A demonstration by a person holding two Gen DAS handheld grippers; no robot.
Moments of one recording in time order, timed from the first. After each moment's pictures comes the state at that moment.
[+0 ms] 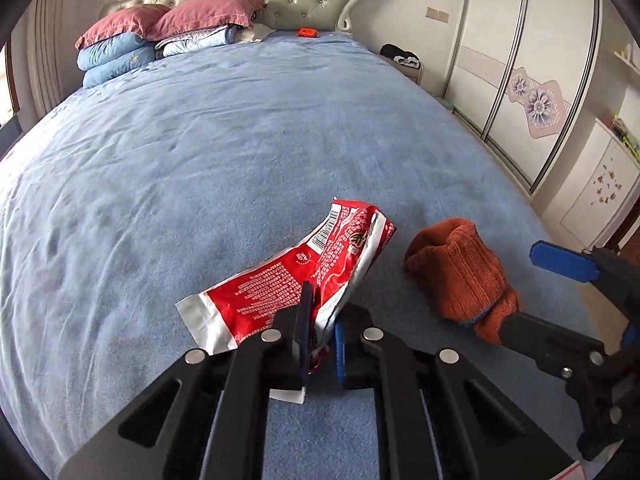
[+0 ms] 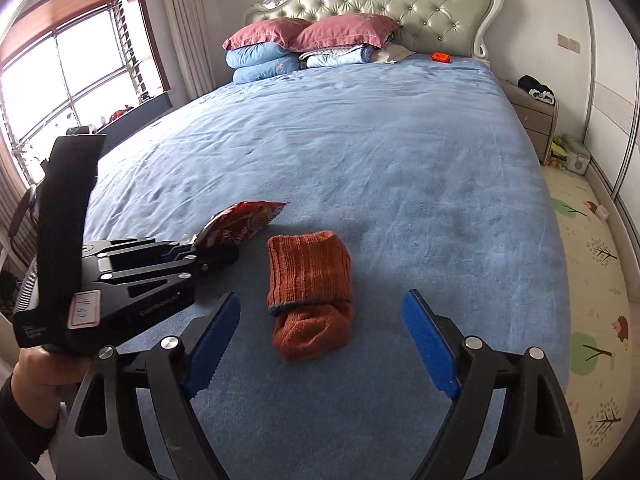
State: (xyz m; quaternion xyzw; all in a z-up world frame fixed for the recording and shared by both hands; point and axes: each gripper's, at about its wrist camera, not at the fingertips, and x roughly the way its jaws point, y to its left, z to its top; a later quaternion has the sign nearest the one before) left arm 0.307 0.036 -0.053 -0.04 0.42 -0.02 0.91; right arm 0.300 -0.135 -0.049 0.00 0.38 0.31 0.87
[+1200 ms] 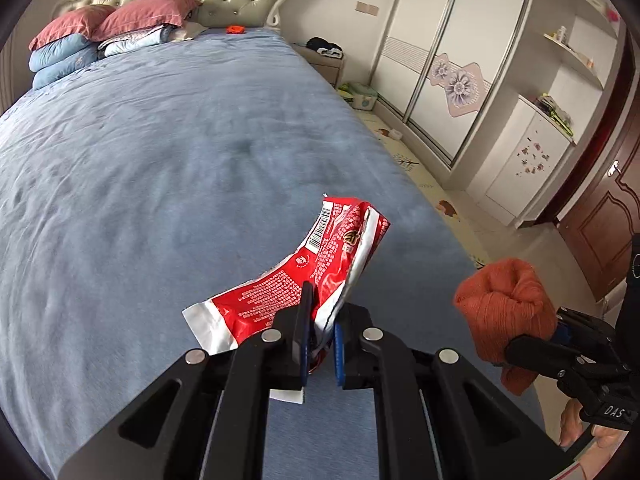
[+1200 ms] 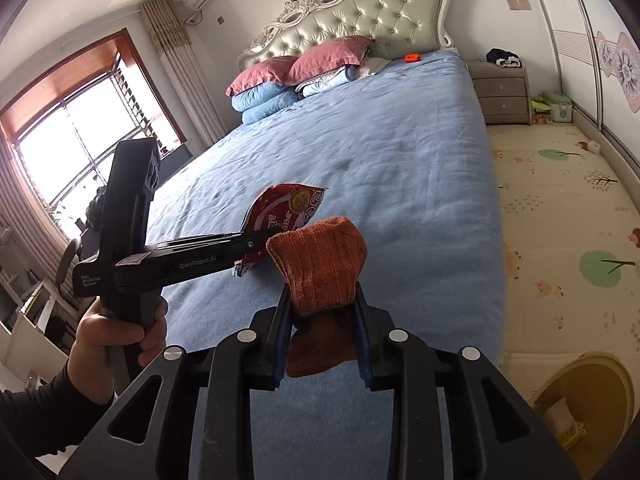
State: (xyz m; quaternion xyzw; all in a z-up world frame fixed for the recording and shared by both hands) left arm 0.190 -0.069 -0.036 -0.05 0.42 -0.15 0.89; right arm 0.127 -0.272 -0.037 0.13 0.36 0.33 0.87
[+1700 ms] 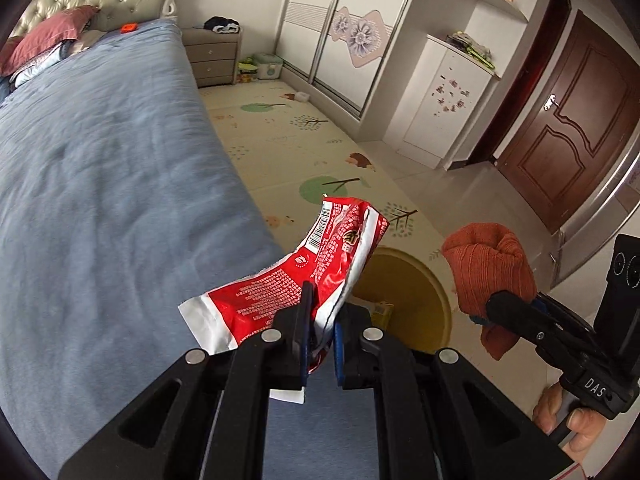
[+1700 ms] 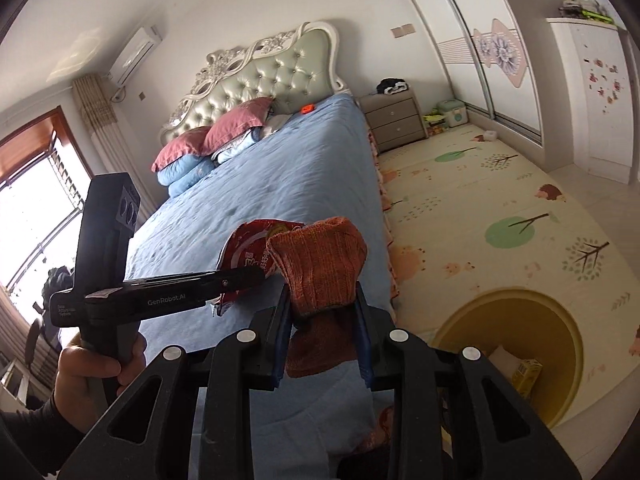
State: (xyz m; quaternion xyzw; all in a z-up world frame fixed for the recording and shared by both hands) left arm 0.140 -0.240 -0.047 0.00 0.45 -0.28 0.85; right arm 0.035 -0.425 -0.059 0.22 0.30 0.15 0.92
